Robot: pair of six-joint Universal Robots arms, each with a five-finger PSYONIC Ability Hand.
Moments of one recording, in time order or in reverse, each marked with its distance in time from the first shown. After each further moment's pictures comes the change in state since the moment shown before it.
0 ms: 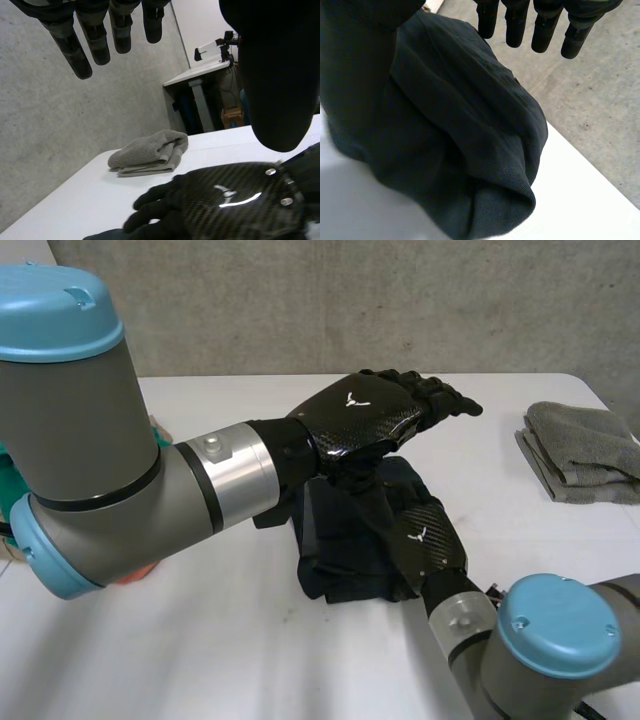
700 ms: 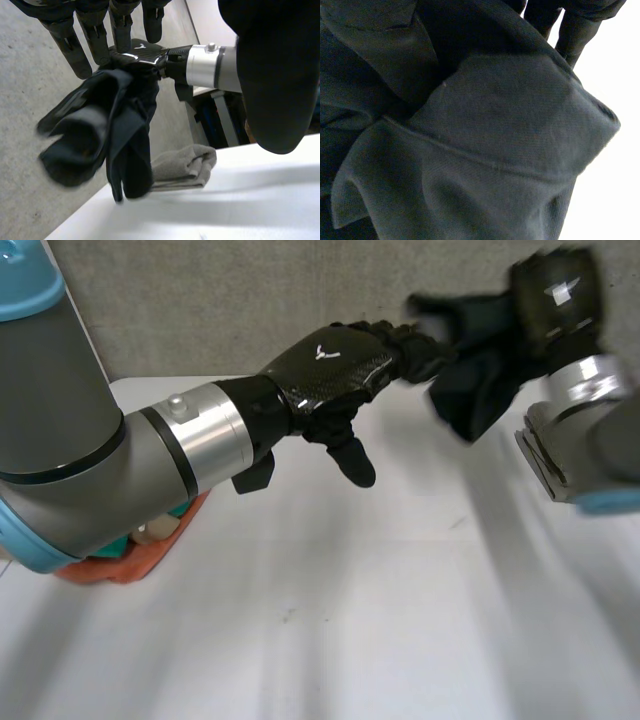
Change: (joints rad) left arm 0.052 0.045 0.023 0.044 -0.015 -0.056; right arm -0.399 -0.007 -0.609 0.022 -0.189 0.089; left_hand 0.000 0.000 0.000 0.000 0.000; right_hand 0.861 0.965 0.969 0.981 0.893
